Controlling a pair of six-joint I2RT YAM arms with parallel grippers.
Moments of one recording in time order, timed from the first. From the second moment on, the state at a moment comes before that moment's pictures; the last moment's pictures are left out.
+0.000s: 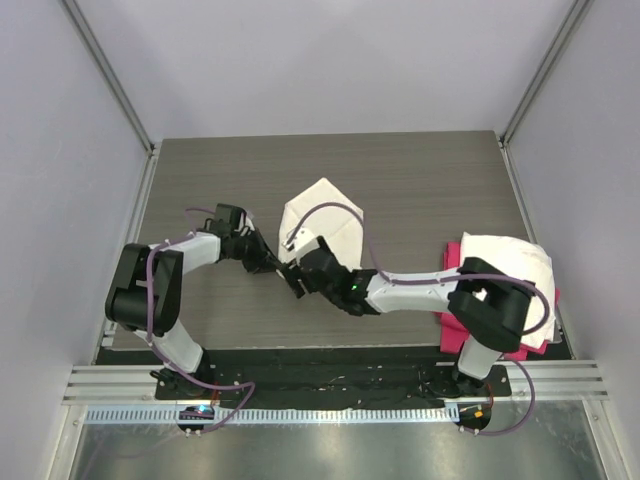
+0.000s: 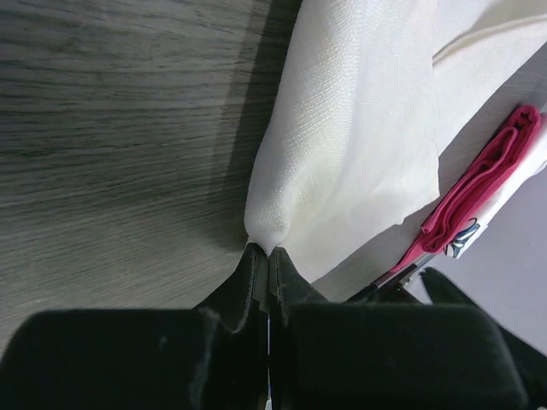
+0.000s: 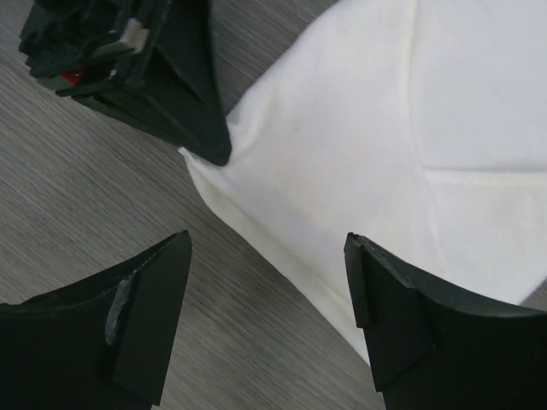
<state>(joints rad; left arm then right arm) -0.21 1.67 0.82 -0.22 0.54 -0.75 1.08 1.67 0.92 0.19 0.41 0.15</state>
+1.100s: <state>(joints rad) -0.13 1.68 0.83 -0.26 0.64 -0.73 1.22 2.11 1.07 0.58 0.88 -0.26</state>
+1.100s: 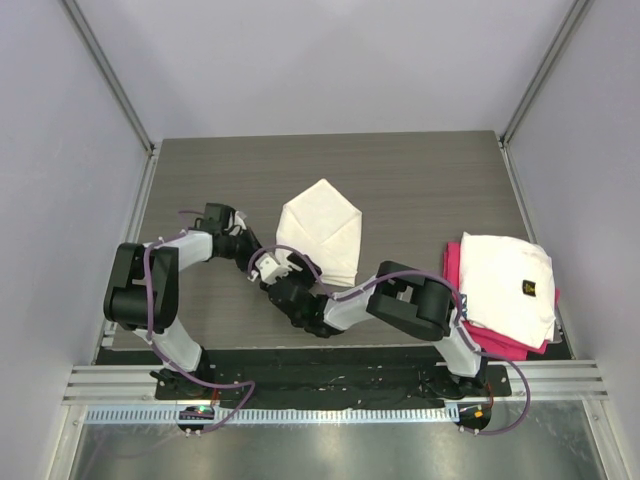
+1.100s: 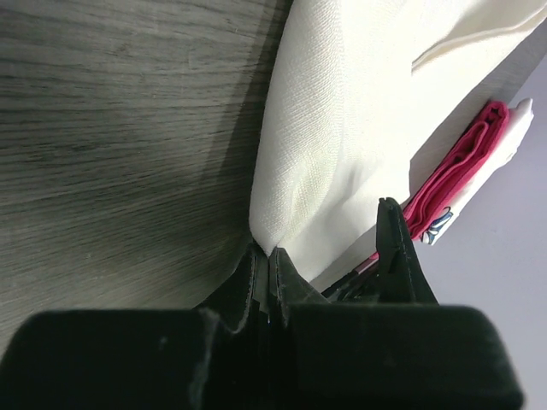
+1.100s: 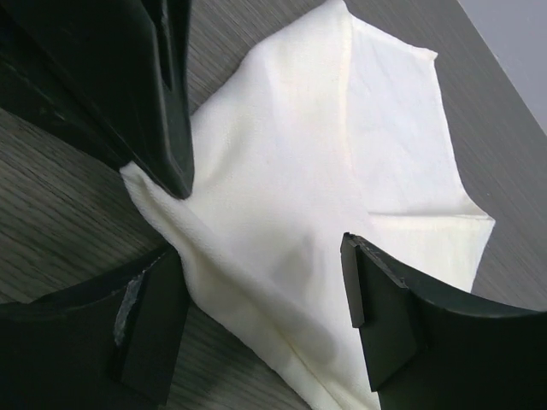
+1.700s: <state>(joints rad) -0.11 1.68 0.83 -0.26 0.65 -0.72 1.22 2.06 0.90 0.70 0.94 -0.37</state>
